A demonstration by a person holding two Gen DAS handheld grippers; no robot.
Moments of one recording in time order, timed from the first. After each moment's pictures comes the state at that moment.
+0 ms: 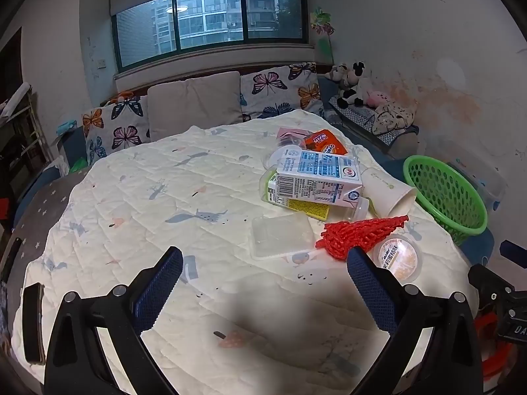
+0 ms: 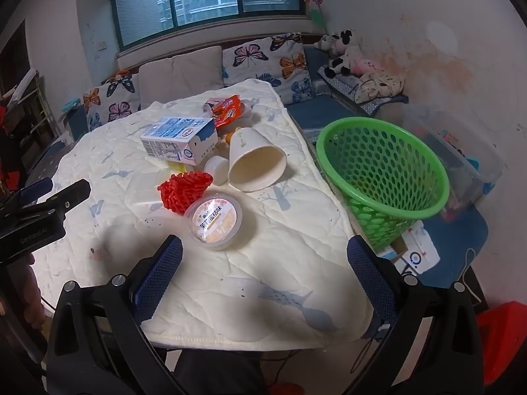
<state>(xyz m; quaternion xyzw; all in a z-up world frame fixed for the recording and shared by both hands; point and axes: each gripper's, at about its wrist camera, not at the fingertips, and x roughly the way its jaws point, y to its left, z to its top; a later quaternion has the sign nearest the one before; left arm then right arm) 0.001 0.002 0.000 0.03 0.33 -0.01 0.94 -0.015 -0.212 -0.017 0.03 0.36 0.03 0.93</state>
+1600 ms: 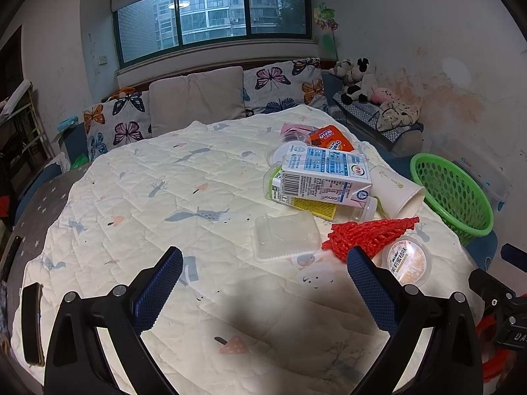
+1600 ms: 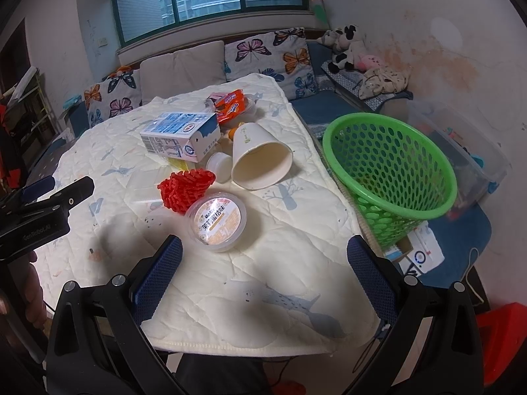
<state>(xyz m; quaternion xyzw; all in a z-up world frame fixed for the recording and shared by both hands) 0.011 0.003 -0.007 0.03 0.34 0.00 0.94 -0.006 -0.211 -0.023 0.03 0.37 0.04 0.93</state>
